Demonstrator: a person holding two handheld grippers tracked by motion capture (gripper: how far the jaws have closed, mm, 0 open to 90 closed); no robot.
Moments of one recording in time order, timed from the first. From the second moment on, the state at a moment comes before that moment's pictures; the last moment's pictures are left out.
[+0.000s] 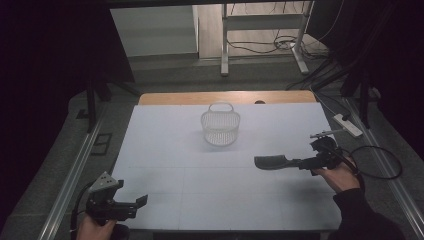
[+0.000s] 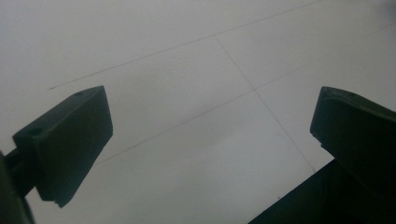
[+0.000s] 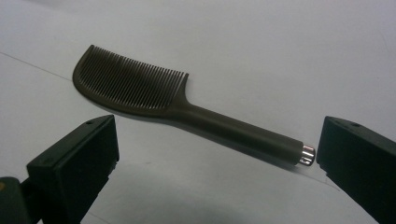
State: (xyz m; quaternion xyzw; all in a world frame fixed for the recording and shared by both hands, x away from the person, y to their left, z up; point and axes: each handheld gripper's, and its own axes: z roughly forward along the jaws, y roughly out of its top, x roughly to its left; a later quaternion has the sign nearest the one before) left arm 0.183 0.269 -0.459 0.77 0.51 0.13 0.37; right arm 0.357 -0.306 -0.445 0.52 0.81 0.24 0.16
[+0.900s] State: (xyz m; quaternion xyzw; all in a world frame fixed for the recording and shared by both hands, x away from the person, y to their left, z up) left arm 0.185 0.269 -0.459 0.77 0.51 0.12 0.37; right arm 0.394 -0.304 -0.454 0.53 0.81 0.20 0.15
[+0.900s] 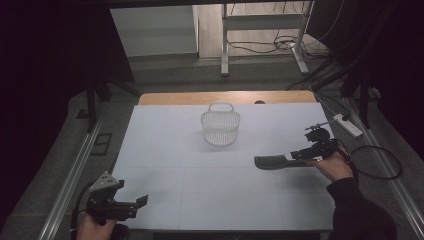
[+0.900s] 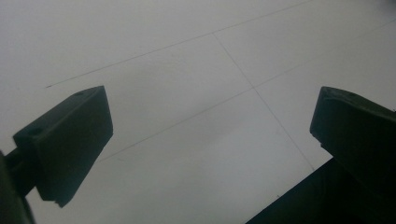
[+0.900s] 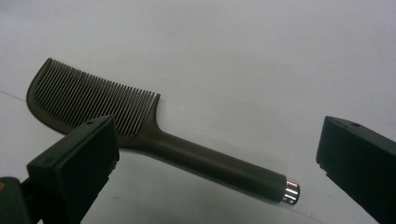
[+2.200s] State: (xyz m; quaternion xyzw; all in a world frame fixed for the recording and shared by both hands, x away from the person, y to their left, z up) left arm 0.185 0.269 -0.460 0.77 0.50 0.12 0.36; right arm 0.410 -0.312 -0.476 0.49 0.85 0.17 0.13
